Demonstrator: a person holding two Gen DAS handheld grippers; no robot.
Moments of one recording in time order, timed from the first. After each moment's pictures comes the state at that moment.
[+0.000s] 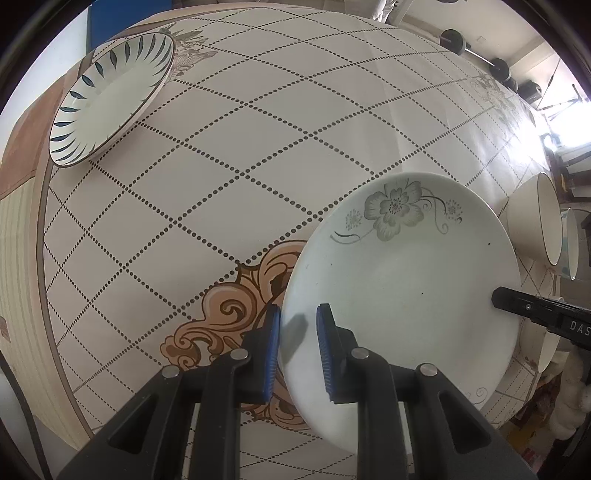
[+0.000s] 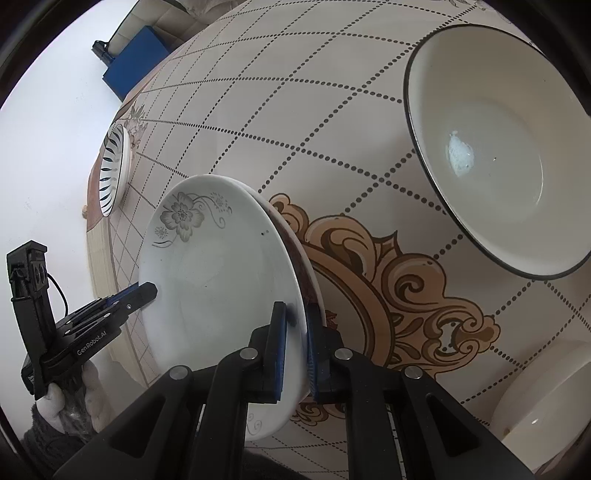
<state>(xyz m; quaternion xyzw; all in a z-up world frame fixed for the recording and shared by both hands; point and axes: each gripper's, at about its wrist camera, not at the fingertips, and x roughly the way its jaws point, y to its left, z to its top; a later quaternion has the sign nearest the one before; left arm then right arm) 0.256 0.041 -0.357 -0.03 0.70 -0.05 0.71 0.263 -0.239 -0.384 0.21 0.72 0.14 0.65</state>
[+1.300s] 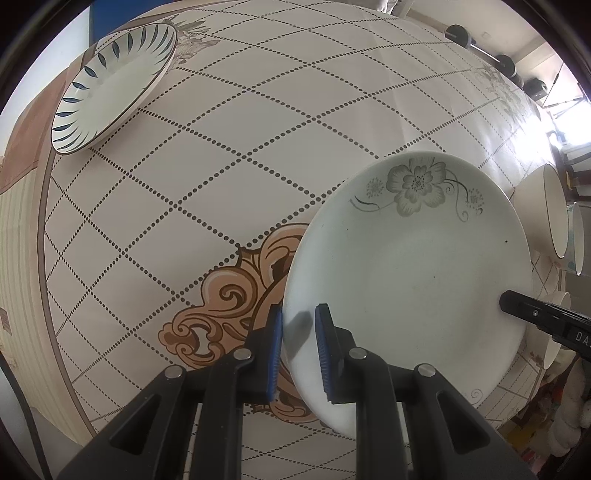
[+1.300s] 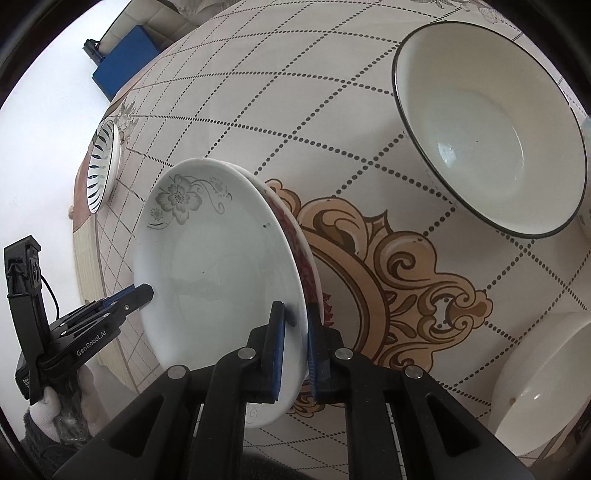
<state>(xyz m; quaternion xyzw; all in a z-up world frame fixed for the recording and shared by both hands) 0.247 0.034 -0.367 -0.02 0.71 -0.04 0.70 0.255 -0.227 -0.380 0.19 0.72 0.11 0.66</state>
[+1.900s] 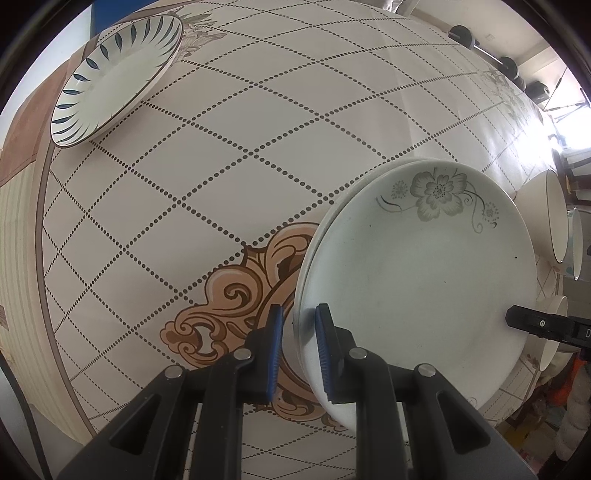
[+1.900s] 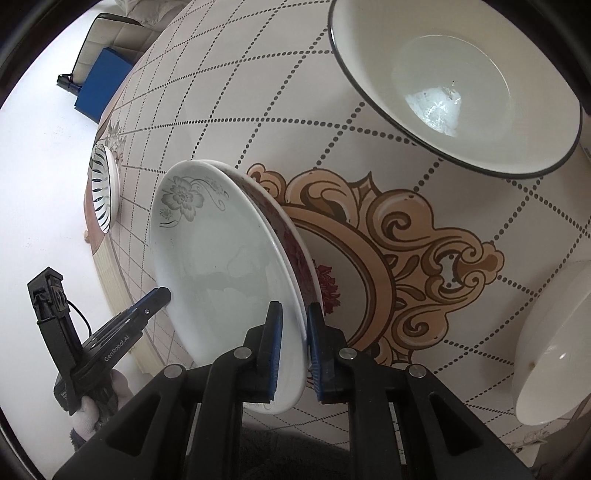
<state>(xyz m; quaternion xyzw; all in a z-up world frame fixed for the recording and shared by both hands) 0.253 0.046 -0.370 -0.03 0.72 -0.04 0.69 0.251 -0.246 -0.391 0.28 0.75 0.09 0.59</state>
